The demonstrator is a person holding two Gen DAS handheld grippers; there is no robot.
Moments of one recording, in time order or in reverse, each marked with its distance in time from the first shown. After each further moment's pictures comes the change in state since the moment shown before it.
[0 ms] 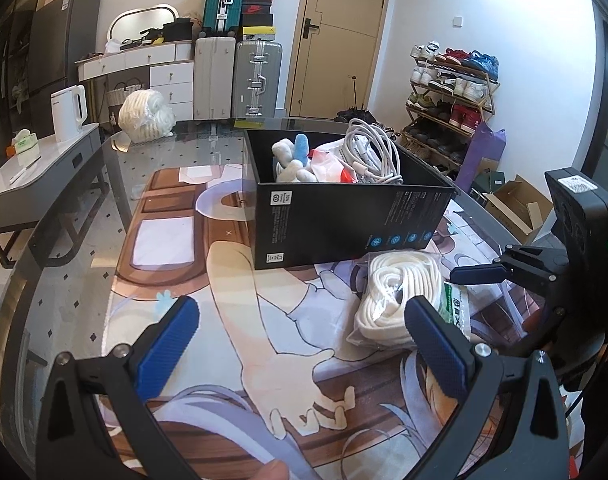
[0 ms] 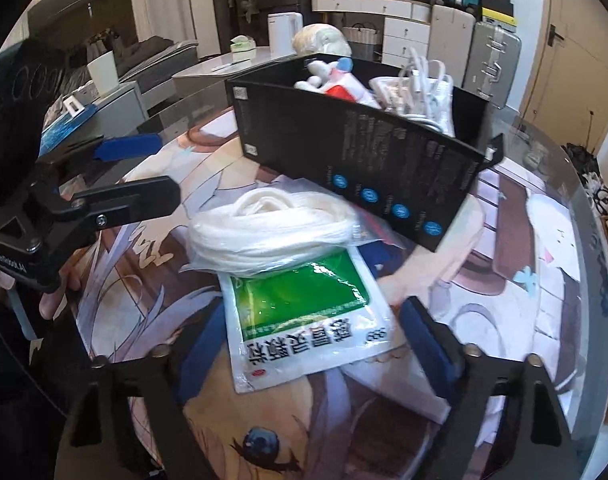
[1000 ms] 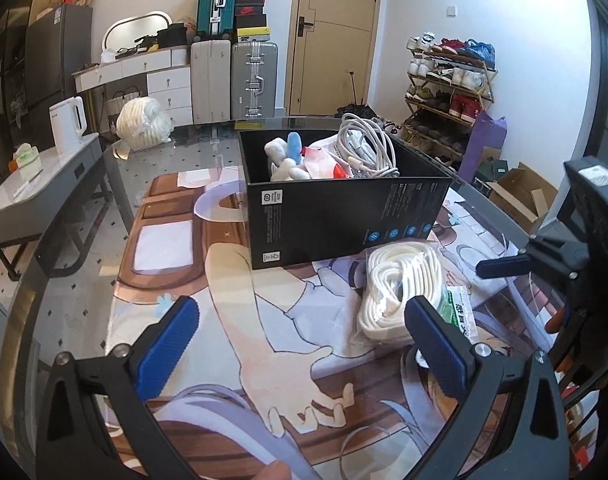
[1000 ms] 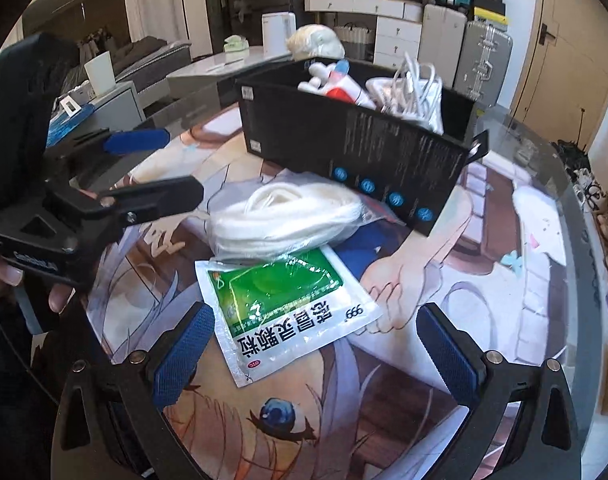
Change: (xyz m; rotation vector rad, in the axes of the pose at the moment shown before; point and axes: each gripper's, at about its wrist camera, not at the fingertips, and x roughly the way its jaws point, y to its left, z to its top) left arm -0.001 -0.010 0.000 0.048 0.010 0.022; right arm -0.009 0.014 -0.010 0.005 0.009 -0.019
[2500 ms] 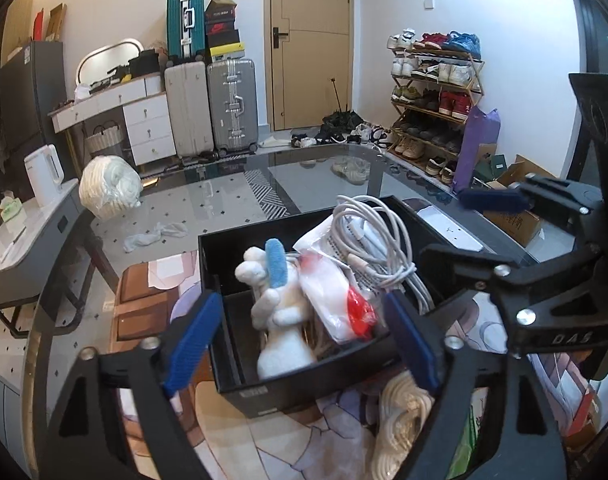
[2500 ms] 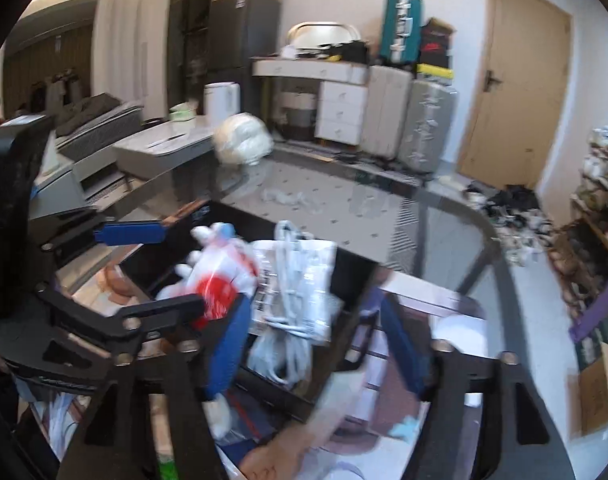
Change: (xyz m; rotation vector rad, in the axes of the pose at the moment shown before) left arm 0.056 -0.009 0.090 0.126 -0.037 -0.003; right arm -0.020 -0.070 0.103 0.082 -0.269 -0.249
